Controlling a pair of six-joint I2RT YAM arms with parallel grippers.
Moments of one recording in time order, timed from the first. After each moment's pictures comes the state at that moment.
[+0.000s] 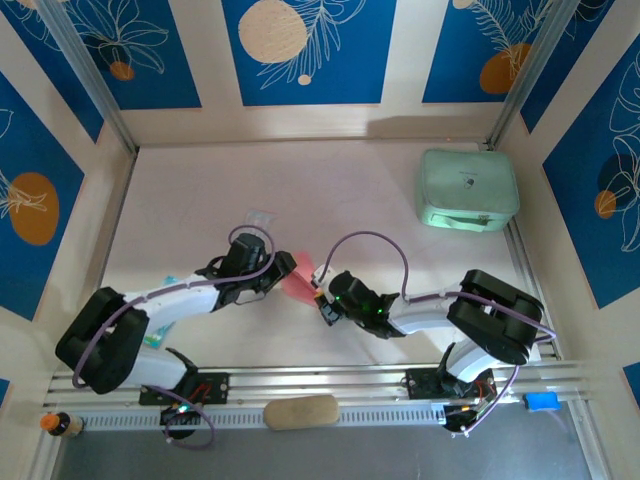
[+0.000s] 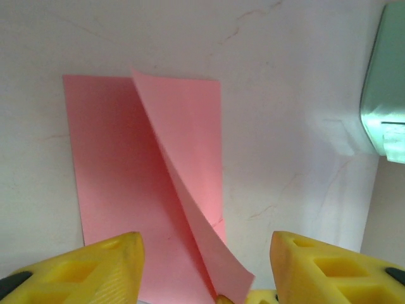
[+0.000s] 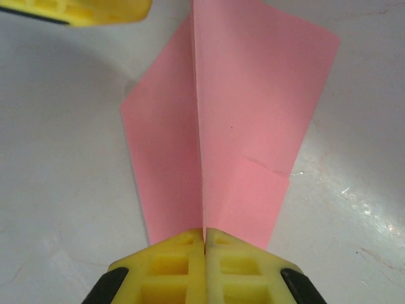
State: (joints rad) left arm -0.61 1.37 0.57 0.05 0.19 -1.15; right arm 1.01 1.53 0.48 0.34 0.13 0.15
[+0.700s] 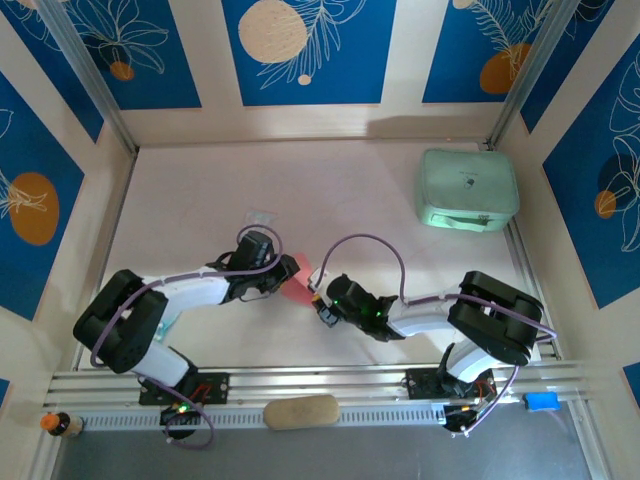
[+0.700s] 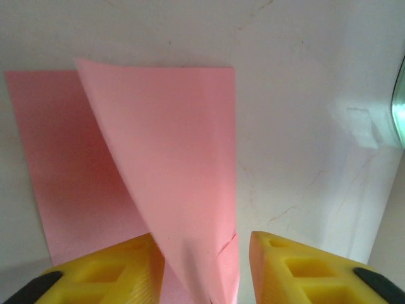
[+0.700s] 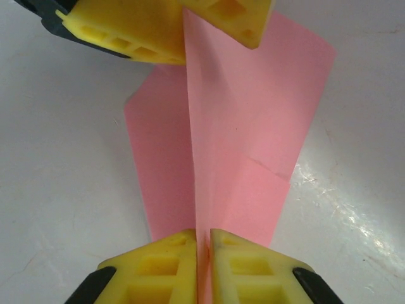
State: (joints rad) left arm -0.61 1.49 0.62 0.05 0.24 -1.16; right arm 1.05 1.53 0.48 0.34 0.17 0.09
